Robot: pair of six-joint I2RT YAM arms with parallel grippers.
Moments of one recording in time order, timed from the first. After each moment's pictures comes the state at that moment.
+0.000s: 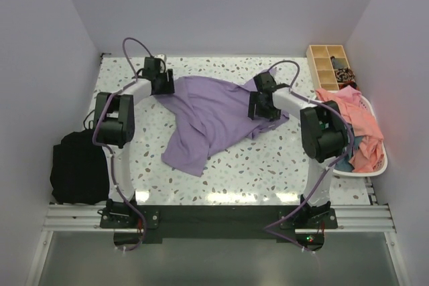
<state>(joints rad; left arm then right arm) -0.13 2.17 1.53 -0.16 0.02 -0.21 0.33 2.00 1.40 -0.54 0.17 0.42</state>
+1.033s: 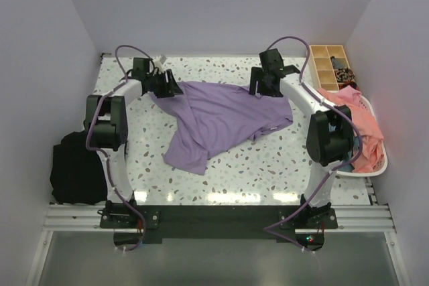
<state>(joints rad) -0.04 2.11 1.51 -0.23 0.56 -0.28 0.31 1.93 1.63 -0.65 0.21 0.35</state>
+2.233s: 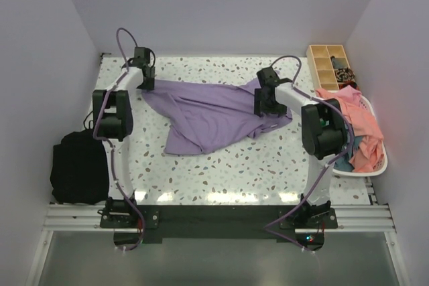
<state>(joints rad) -0.03 2.35 1.92 -0.55 -0.29 0.00 0.30 2.03 1.48 -0.66 0.30 0.34</state>
